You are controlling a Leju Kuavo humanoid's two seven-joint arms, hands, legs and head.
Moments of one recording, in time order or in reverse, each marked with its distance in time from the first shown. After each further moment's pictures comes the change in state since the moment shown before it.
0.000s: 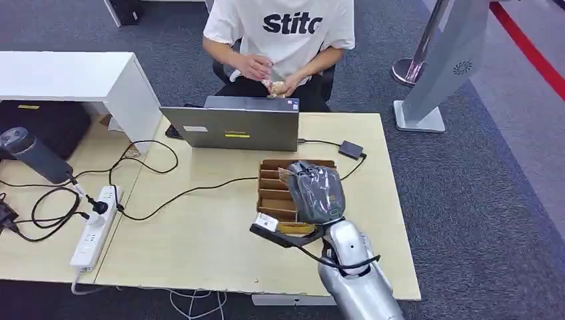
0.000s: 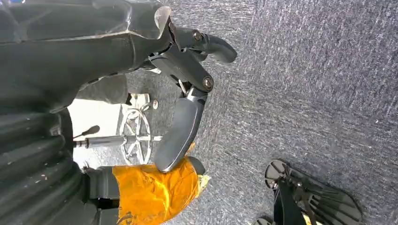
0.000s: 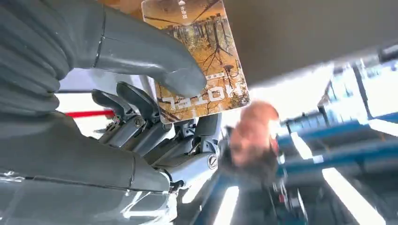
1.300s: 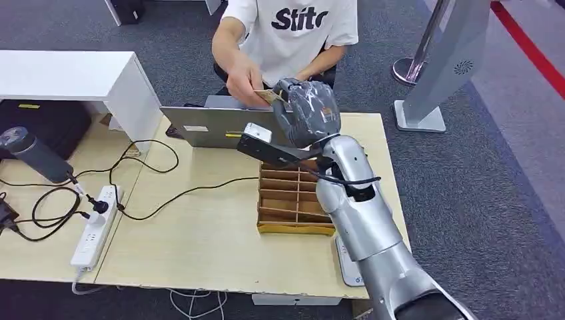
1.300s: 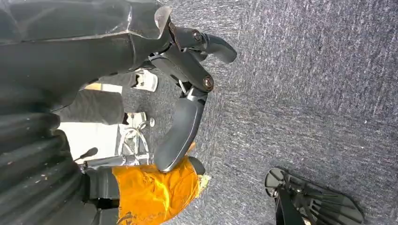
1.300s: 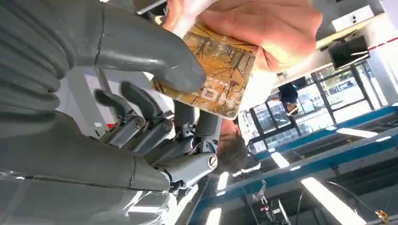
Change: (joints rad) left arm -0.012 0.033 -0.051 0.000 -0.053 -0.043 0.000; right arm -0.382 0.049 -0.031 0.071 -0.239 0.345 -0.016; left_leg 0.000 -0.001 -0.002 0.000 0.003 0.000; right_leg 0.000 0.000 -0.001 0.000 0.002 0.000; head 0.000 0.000
